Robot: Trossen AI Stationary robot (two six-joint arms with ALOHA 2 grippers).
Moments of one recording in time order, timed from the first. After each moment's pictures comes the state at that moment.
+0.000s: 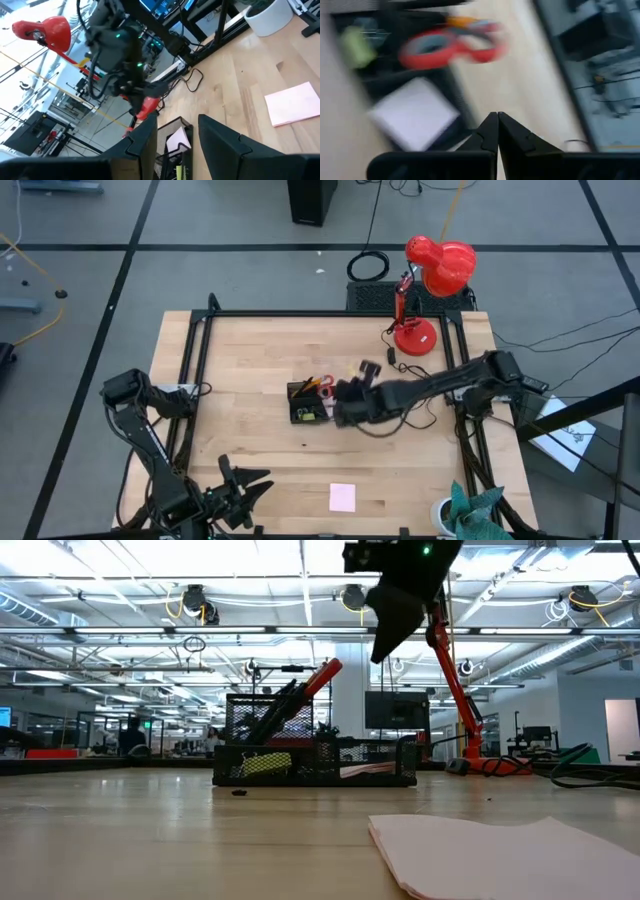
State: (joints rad) left arm -1.05 1.72 1.23 -0.47 -1.38 -0.19; right arm 0.23 1.76 1.40 -0.93 0.71 0.38
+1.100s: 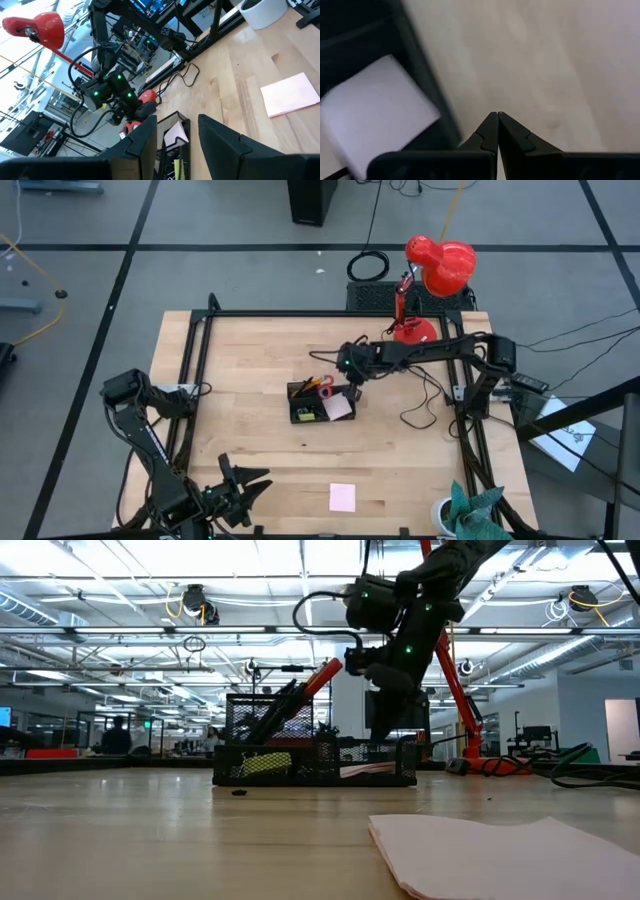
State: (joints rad) left arm -1.06 1.72 1.23 -0.56 -1.36 -0.27; right arm -0.23 1.75 1.11 -0.49 0.08 0.10
